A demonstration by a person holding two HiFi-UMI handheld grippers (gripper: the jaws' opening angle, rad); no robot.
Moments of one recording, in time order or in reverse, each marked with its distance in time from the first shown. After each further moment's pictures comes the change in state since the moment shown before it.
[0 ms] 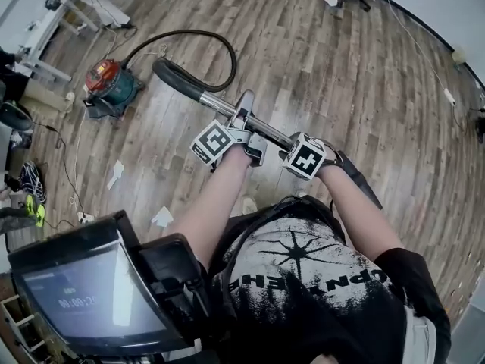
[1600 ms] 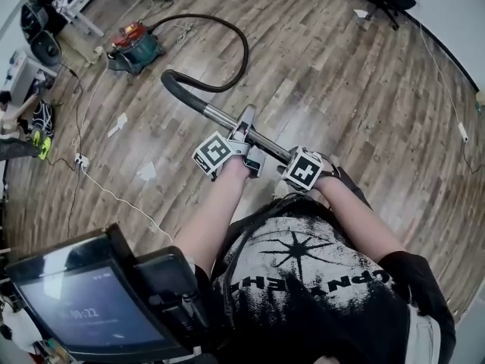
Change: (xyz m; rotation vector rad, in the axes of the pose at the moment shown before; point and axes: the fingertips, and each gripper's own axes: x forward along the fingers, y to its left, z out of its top) left arm -0.092 -0.057 -0.216 0.003 -0.171 0.121; right arm -0.069 0.113 -0.213 -0.153 -0.006 0.216
